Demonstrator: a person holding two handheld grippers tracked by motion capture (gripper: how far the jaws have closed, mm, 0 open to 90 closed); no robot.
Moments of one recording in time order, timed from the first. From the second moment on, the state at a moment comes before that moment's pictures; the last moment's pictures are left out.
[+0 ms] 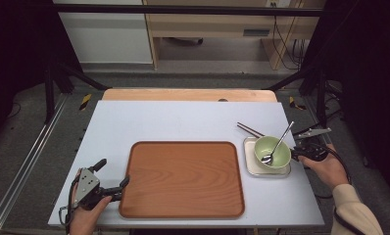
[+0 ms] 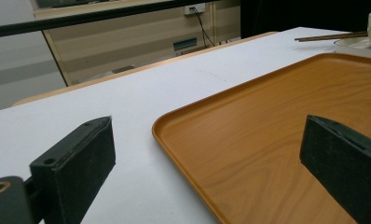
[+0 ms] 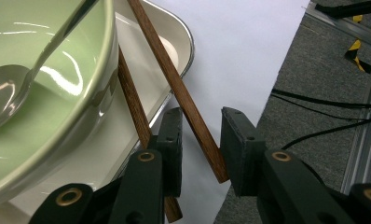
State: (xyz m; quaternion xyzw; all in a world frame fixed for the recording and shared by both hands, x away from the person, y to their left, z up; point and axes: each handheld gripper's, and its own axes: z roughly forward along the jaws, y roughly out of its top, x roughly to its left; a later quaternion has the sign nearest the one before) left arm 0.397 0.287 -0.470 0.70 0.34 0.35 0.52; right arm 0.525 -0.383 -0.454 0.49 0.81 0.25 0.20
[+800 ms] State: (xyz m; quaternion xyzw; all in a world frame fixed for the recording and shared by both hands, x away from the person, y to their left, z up) left arm 0.397 0.288 -0.471 0.70 0.35 0.35 0.52; right arm 0.519 -0.385 -0.455 0.47 0.81 0.28 0.21
